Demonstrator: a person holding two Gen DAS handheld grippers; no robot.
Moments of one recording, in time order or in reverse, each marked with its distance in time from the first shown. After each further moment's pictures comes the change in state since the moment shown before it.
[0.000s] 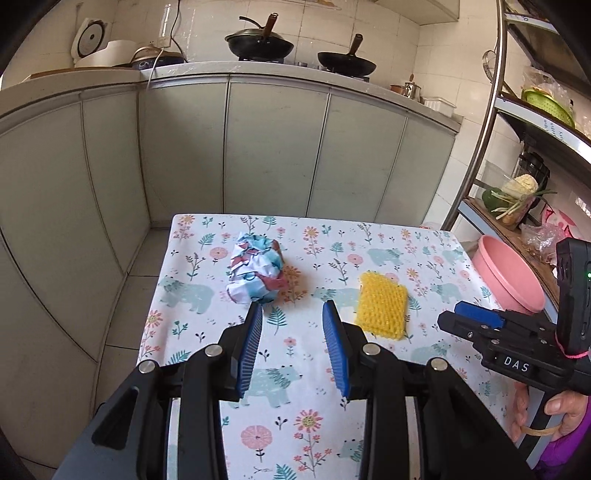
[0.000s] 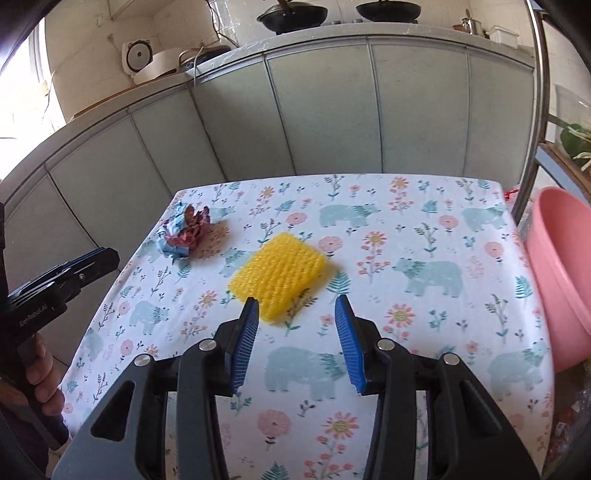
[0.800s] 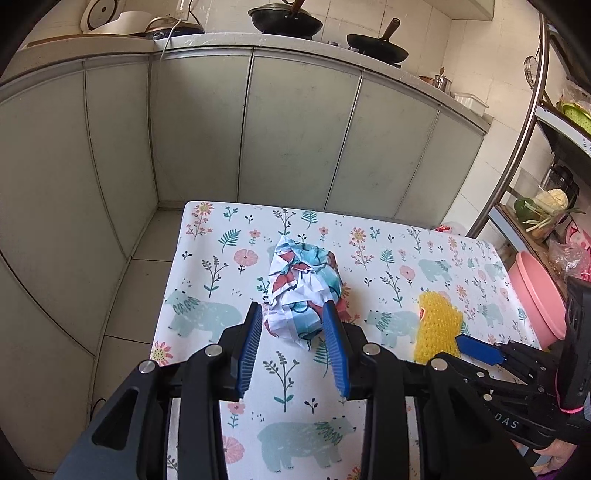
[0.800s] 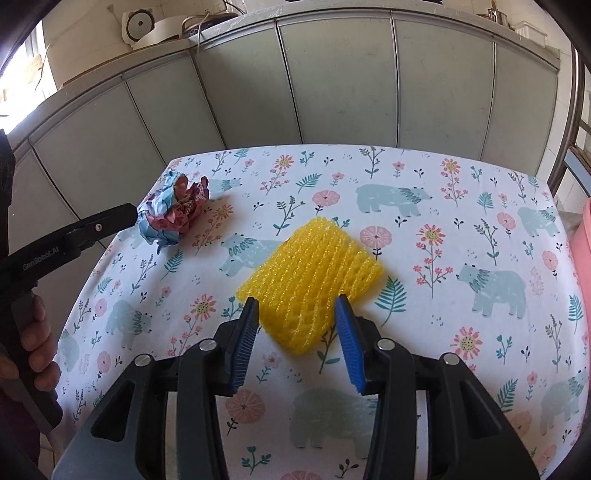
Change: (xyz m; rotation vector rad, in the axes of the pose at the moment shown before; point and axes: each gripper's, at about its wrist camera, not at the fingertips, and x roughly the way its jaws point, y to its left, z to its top) left arm 0.066 0.040 0.024 -0.059 0.077 0.035; right arm 0.052 0.018 0.008 -0.031 0.086 -0.022
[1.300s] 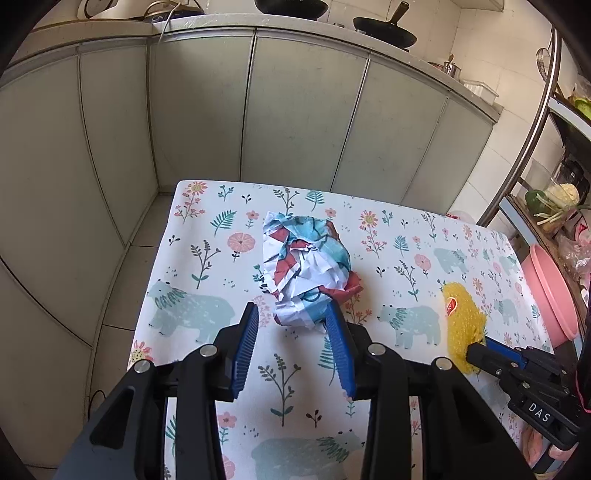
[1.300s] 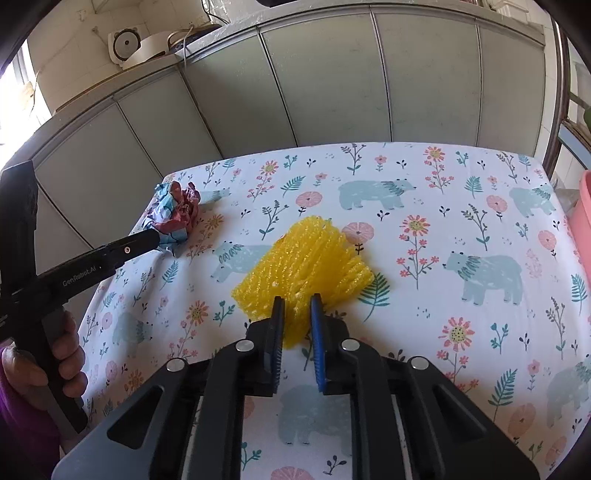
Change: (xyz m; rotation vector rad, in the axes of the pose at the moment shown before) left arm 0.028 -0.001 -0.002 -0.019 0.061 0.004; right arm -0.010 -0.019 -0.005 0.083 -0.016 0.032
